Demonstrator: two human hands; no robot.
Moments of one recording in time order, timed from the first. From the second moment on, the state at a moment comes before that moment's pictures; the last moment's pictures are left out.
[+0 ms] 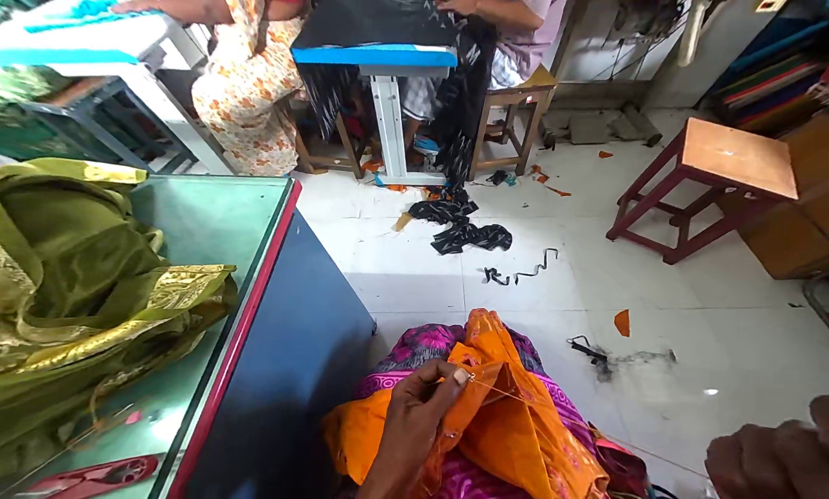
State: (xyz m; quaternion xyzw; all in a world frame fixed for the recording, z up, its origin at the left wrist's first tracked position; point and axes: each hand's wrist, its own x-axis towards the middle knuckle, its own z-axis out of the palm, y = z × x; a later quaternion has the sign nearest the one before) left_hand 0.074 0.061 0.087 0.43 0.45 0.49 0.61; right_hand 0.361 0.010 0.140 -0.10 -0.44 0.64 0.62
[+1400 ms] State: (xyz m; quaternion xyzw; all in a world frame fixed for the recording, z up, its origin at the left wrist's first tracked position) left_hand 0.080 0.048 0.090 0.44 0.35 0.53 0.64; right_hand 0.228 0.021 0.112 -0.41 -0.47 0.58 0.51
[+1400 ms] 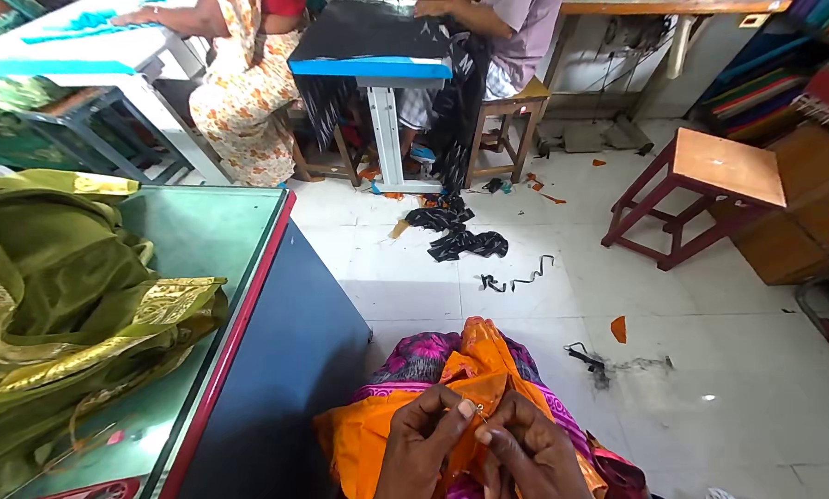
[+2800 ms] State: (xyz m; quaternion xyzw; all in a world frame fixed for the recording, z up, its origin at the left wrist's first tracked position) left_hand 0.086 0.043 0.071 0.44 0.36 0.50 0.65; right_hand 0.272 0.040 0.116 -0.38 -0.30 0.61 0.63
